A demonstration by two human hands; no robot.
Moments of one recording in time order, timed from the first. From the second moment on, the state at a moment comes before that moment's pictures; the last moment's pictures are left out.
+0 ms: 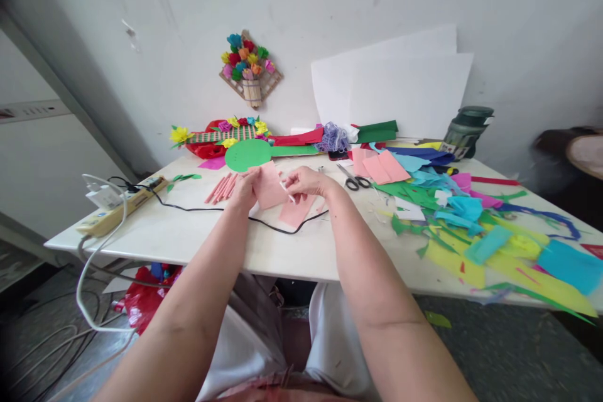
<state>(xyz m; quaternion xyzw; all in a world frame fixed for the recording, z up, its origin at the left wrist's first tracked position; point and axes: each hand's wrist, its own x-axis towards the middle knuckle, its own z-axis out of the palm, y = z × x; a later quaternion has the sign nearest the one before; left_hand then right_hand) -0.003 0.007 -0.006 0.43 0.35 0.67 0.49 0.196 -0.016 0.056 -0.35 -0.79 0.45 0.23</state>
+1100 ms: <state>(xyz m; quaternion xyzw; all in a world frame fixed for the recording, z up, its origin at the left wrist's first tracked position) 0.005 -0.006 -0.002 0.49 0.32 0.52 0.62 0.174 0.013 0.024 -0.36 -0.76 0.28 0.46</state>
